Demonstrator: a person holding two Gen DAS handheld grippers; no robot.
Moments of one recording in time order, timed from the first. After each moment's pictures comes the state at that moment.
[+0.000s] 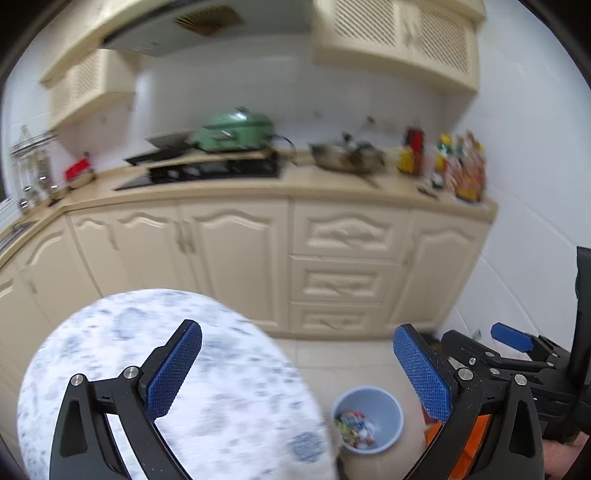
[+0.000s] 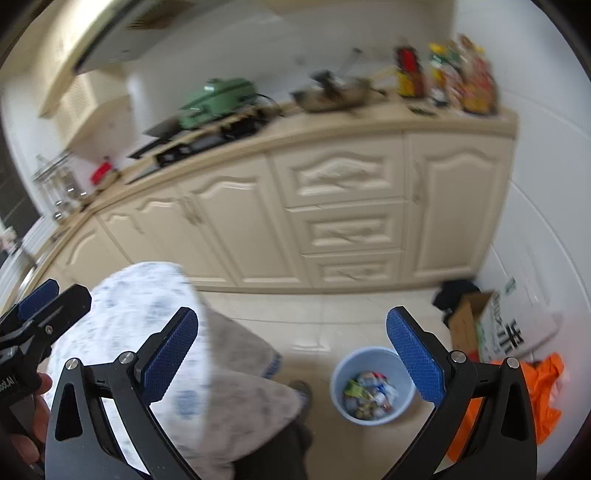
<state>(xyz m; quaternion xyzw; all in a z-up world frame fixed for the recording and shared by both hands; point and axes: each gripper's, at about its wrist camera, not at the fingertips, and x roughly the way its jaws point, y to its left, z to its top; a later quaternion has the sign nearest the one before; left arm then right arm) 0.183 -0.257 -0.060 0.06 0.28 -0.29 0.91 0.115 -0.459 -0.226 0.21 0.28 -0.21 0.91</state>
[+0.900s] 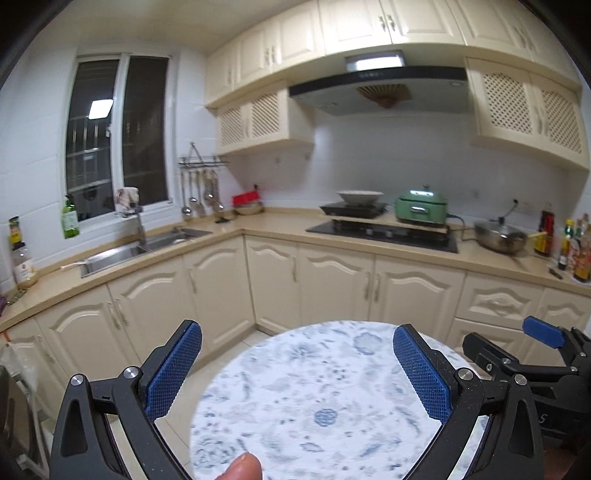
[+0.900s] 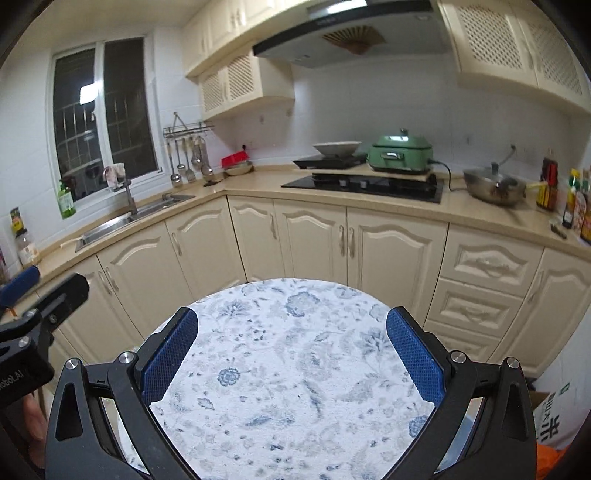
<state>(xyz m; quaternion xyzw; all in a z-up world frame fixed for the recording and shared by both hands) -0.029 -0.026 -0.014 0.02 0.17 -0.03 0.98 0.179 -0.181 -0.143 0.07 0.20 -0.03 0.98</state>
